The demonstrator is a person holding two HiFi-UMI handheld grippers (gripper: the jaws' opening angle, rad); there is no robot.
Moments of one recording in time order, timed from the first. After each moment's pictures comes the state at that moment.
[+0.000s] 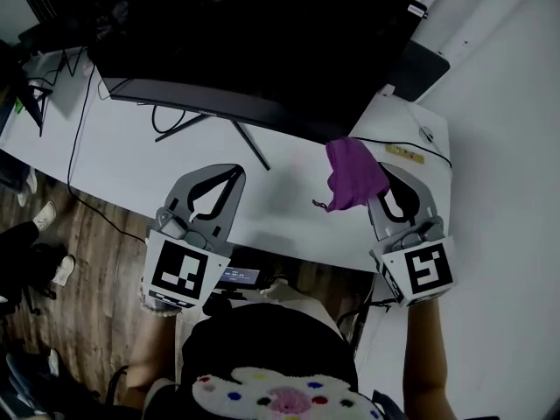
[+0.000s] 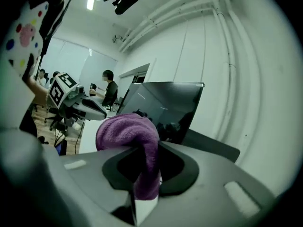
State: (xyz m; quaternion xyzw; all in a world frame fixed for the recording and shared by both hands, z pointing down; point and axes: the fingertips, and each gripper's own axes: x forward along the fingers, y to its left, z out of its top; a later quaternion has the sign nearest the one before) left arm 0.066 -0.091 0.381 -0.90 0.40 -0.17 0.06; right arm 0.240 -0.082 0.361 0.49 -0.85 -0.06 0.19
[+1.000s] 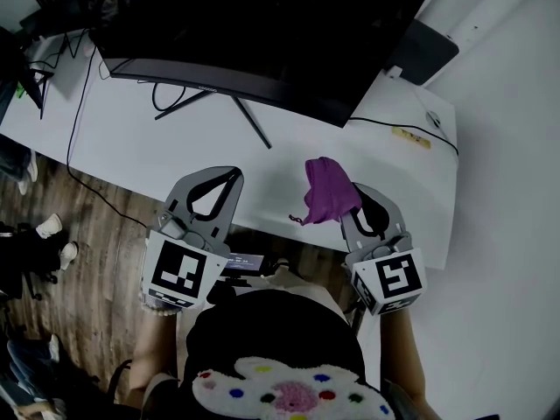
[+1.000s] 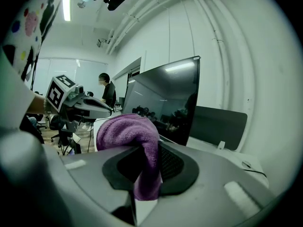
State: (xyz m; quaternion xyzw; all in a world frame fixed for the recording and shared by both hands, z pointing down) left arm 0.055 -0.063 0.406 -0.90 0.39 -0.19 0.03; right arm 0.211 -0.039 0.429 0.49 -0.85 0.07 0.19
